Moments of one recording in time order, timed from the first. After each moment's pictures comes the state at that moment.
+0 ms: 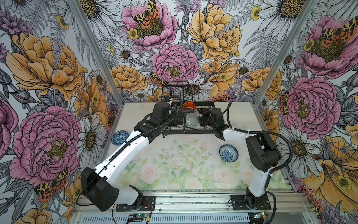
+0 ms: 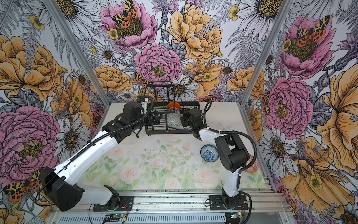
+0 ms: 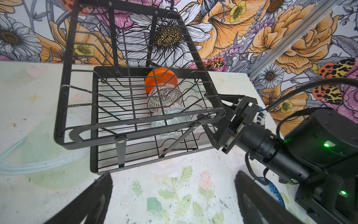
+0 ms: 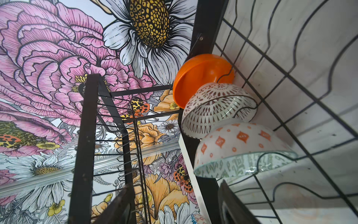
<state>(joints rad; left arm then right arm) -0.56 1.36 1.34 -0.50 -0.12 -0.42 0.41 1.86 1.13 0.43 -0.16 1.59</state>
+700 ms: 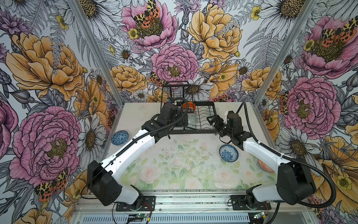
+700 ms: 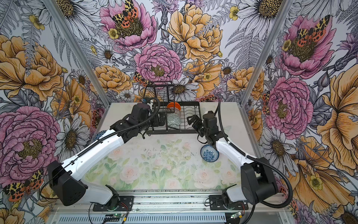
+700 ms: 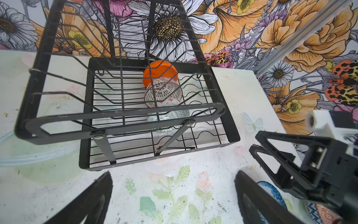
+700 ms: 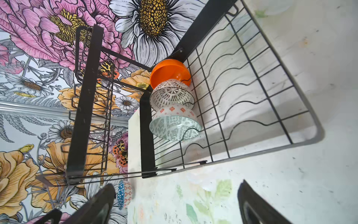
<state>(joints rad) -0.64 1.43 1.37 -0.50 -0.21 -0.49 0.34 1.38 0.88 -0.02 -0.20 0.99</state>
